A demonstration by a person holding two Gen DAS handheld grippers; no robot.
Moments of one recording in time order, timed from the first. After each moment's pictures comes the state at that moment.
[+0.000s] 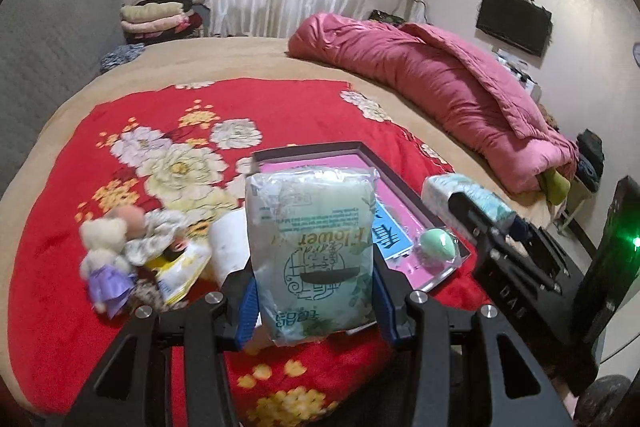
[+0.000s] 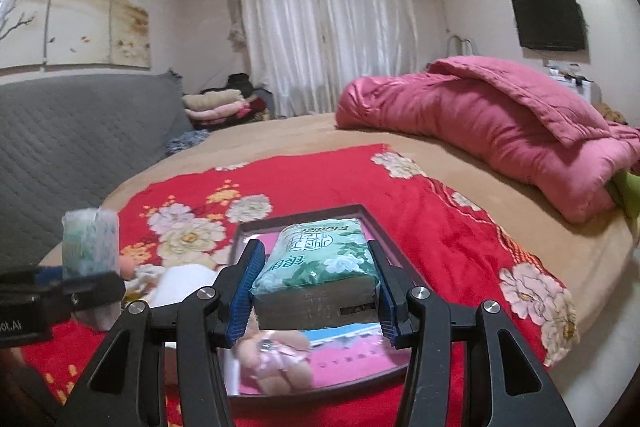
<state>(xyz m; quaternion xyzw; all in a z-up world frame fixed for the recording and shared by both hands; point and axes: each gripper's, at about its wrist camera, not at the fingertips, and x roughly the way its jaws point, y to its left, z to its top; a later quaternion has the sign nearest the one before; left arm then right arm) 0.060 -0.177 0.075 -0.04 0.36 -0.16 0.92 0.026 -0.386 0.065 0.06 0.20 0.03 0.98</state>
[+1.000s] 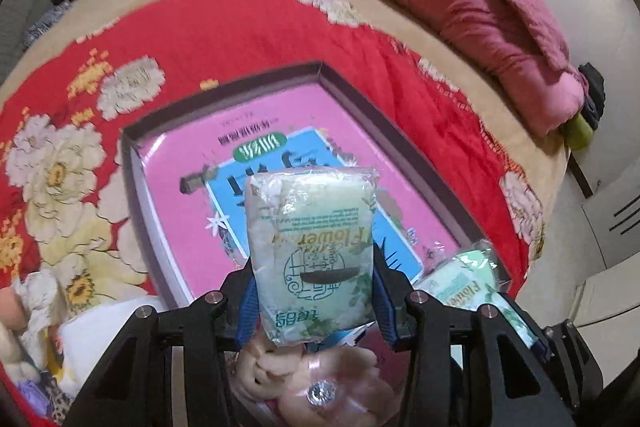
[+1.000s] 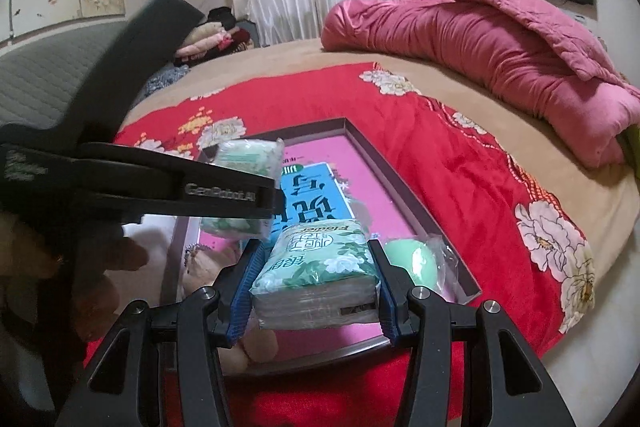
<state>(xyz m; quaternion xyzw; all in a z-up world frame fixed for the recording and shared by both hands) 0.222 -0.285 -0.013 0.03 0.52 -0.21 0.83 0.079 -0.397 0.005 0.07 0.34 0.02 0.94</state>
